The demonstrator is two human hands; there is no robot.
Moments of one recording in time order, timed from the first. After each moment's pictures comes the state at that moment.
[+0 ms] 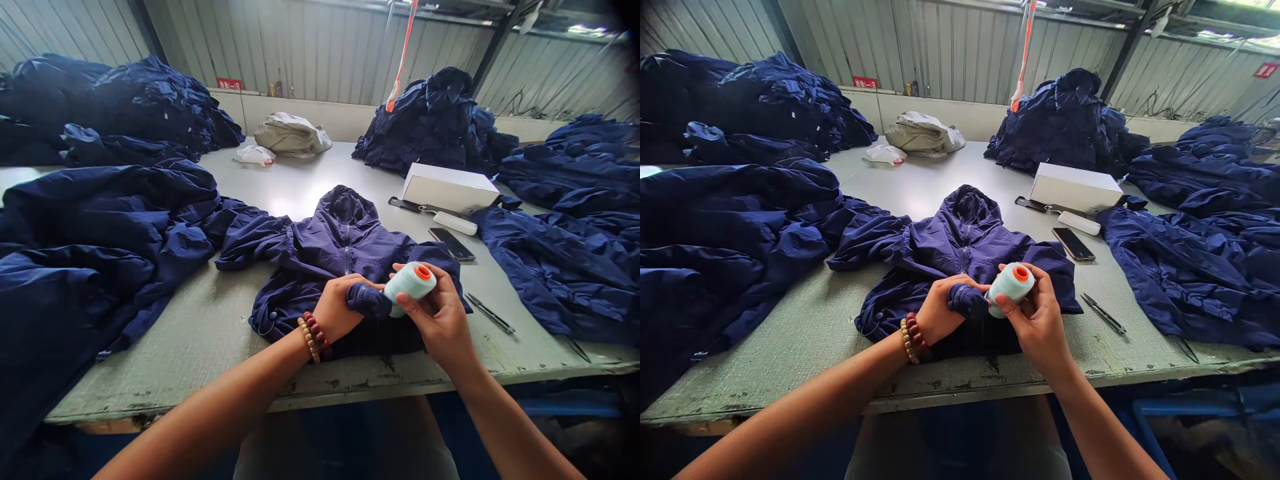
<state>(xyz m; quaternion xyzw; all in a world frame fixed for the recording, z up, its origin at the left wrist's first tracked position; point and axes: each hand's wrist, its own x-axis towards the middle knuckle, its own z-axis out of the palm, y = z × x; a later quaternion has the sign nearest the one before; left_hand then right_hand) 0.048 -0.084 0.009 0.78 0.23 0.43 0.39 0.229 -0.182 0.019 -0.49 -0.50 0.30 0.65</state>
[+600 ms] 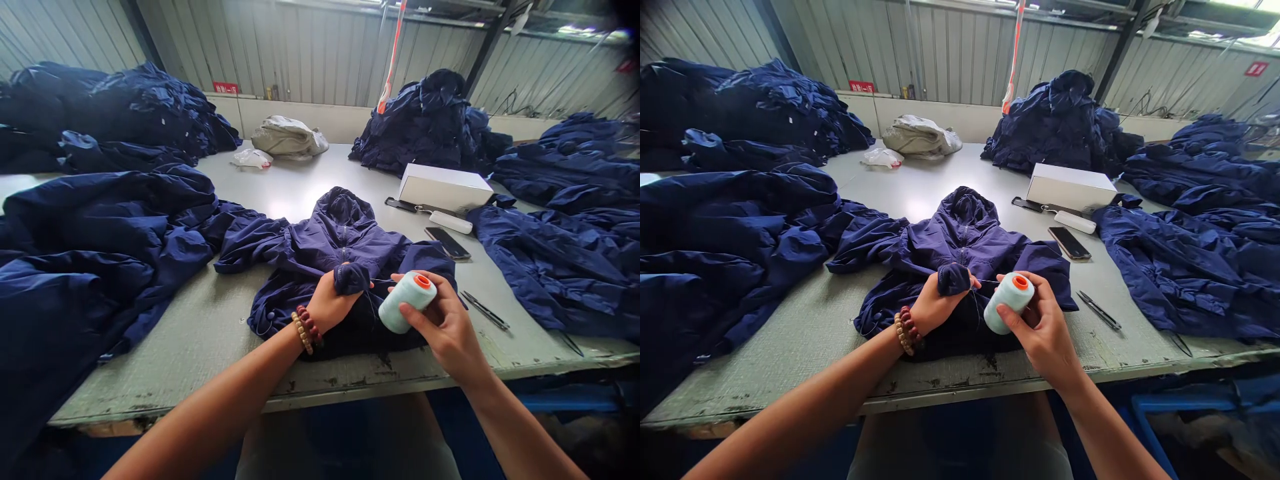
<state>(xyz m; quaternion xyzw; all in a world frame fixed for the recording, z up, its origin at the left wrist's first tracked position) 0.047 -0.075 0.020 0.73 0.25 0.43 0.46 0.236 -0.205 0.027 -0.51 -0.50 0.34 0.61</state>
